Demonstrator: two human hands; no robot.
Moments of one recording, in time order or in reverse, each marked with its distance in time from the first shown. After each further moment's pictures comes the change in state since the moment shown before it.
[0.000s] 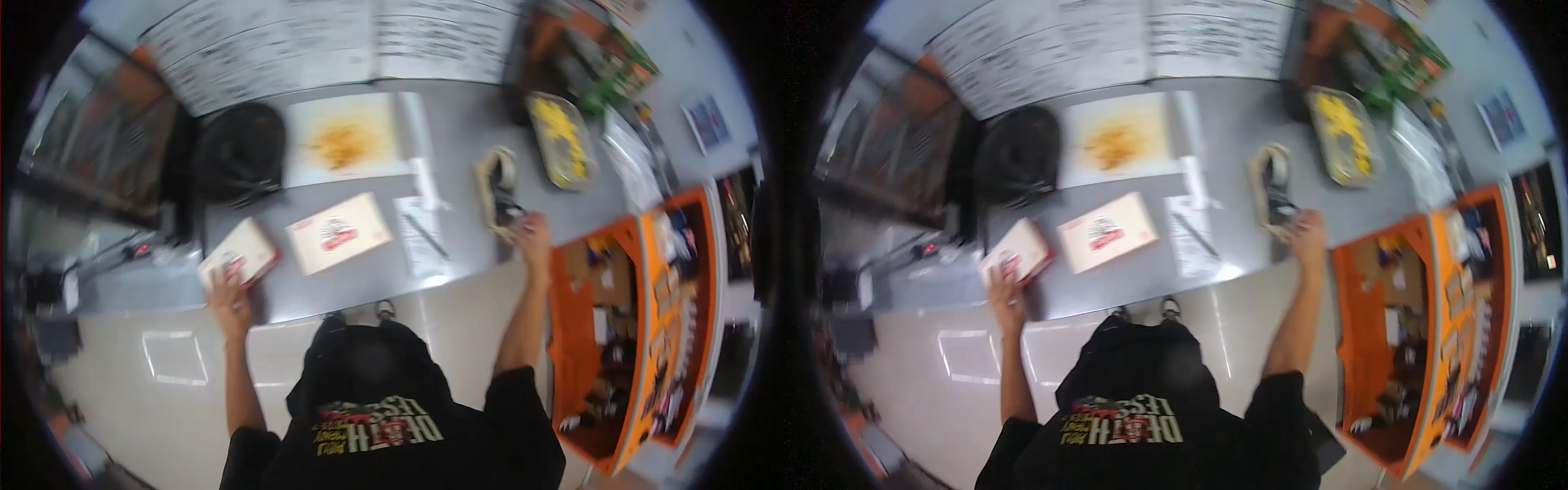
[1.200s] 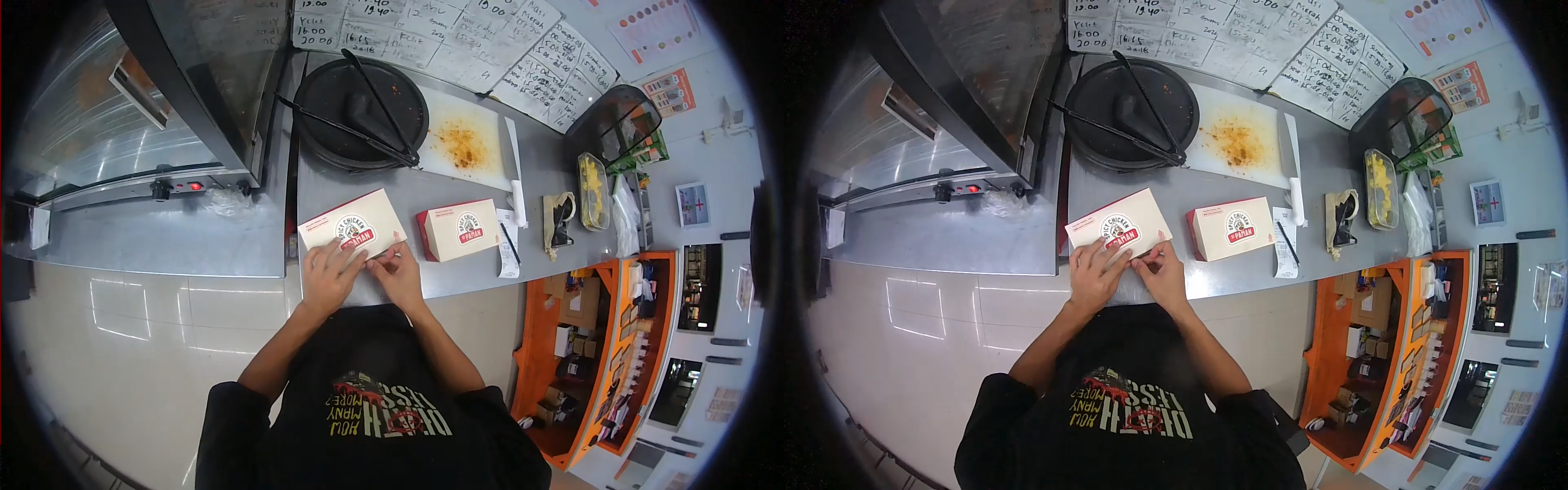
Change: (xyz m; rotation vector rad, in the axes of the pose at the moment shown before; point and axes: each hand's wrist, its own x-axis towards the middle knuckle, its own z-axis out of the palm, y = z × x) left_hand 0.023 -0.042 -0.011 -0.239 0.112 0.259; right_hand -0.204 -0.443 0.292 0.663 -0.581 0.291
